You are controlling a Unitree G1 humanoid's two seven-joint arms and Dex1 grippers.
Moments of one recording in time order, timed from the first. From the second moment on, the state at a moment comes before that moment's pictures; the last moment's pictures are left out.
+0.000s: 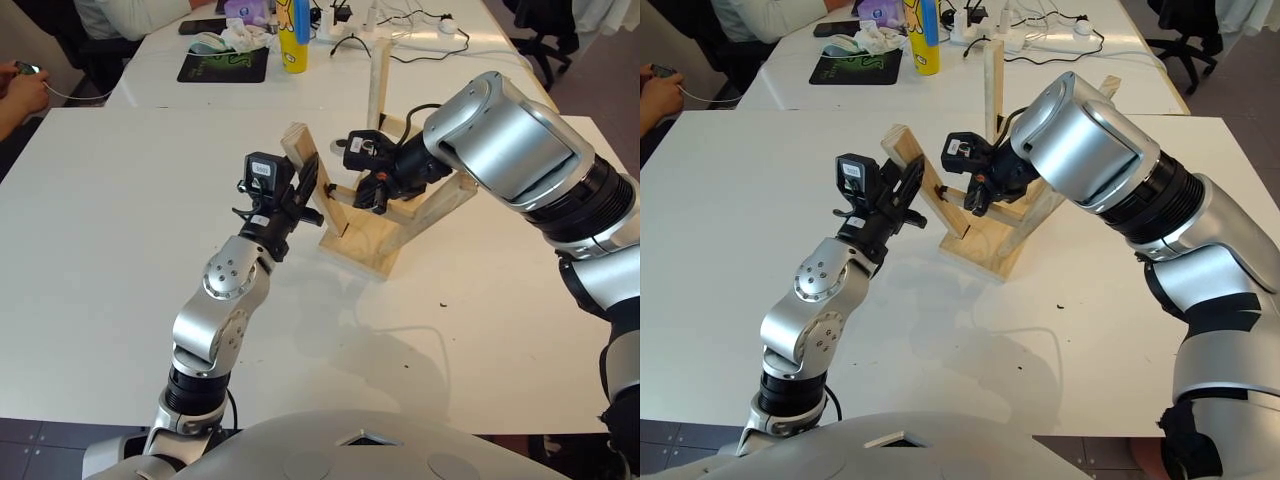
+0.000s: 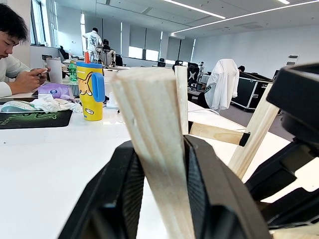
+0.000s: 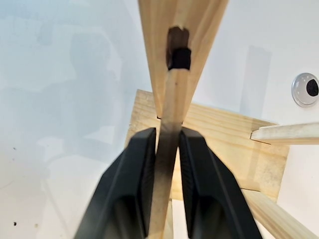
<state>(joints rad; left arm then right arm) -0.14 0.09 -0.25 -0.53 -0.28 0.55 0.02 -1.18 -0.71 0.79 -0.12 0.24 1.24 1.11</state>
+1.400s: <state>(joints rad) -0.20 0.25 -0.41 -0.54 -0.12 0.52 -0.02 -1.16 -0.64 0.68 -0.04 0.25 1.21 1.13</state>
